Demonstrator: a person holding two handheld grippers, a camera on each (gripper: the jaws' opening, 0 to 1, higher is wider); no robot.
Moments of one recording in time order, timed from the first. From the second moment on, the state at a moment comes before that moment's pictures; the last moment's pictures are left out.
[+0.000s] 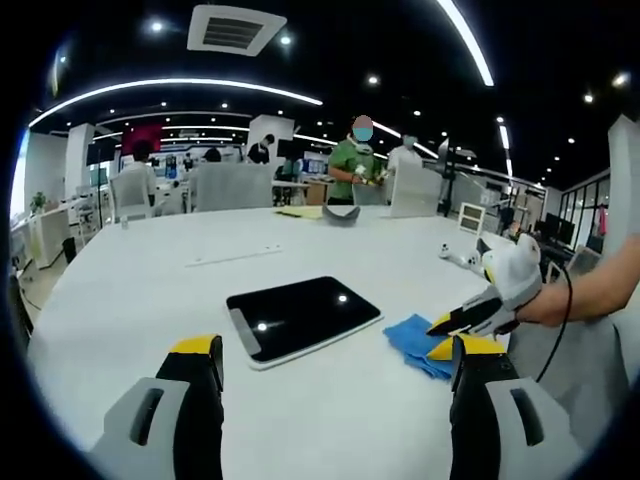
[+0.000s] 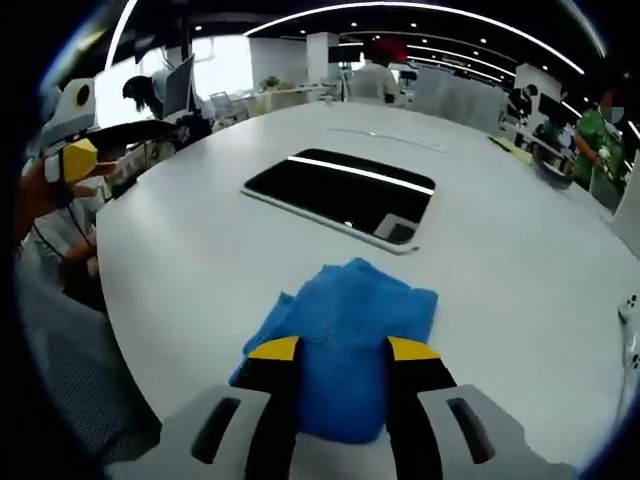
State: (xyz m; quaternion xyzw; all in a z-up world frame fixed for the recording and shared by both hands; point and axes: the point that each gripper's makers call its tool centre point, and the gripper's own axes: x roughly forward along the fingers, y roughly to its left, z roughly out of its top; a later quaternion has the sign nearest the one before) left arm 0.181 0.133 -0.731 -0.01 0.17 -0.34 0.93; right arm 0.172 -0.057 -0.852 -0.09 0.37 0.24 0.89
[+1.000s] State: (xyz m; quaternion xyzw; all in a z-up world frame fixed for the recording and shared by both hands) left arm 0.173 0.192 -0.729 0.00 0.18 -0.27 0.94; right arm 0.153 -0.078 -0.705 -0.06 0.22 0.22 0.95
